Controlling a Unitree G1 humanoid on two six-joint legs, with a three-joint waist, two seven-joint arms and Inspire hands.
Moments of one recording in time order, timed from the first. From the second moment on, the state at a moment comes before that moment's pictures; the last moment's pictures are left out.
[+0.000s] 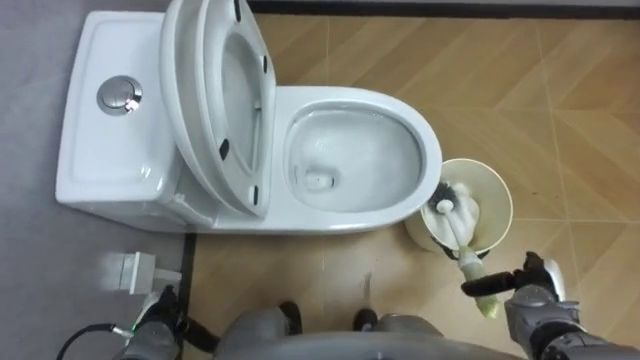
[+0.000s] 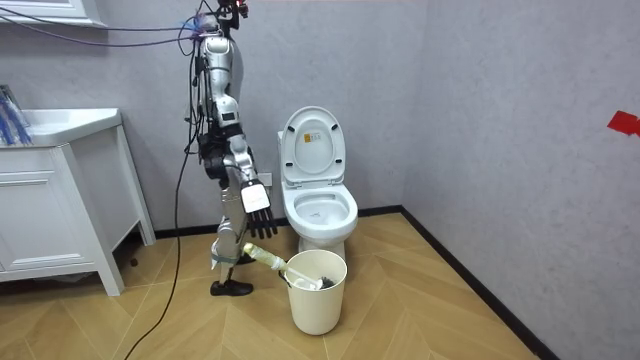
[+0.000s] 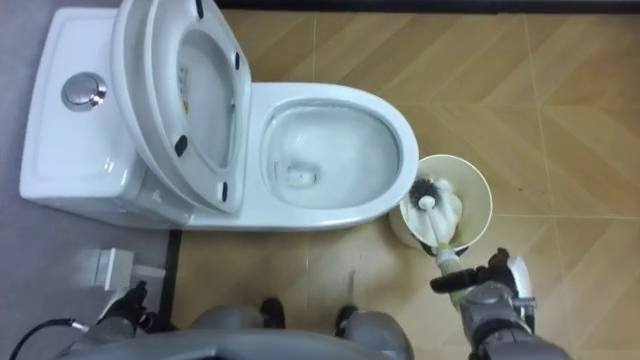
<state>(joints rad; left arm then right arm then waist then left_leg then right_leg) 0.01 0.23 -0.10 1.22 0.26 0.08 0.19 -0.15 -0.28 0.05 1.29 0.04 0.02 -0.37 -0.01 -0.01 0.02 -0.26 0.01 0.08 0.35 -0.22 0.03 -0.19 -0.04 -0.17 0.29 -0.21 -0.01</state>
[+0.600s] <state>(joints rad) -0.18 0.25 -0.22 1.18 0.11 0.04 0.28 -0.35 -0.34 0.06 1.33 0.14 0.03 -0.45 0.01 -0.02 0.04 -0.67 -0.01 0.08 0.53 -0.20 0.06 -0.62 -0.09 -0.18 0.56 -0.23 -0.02</state>
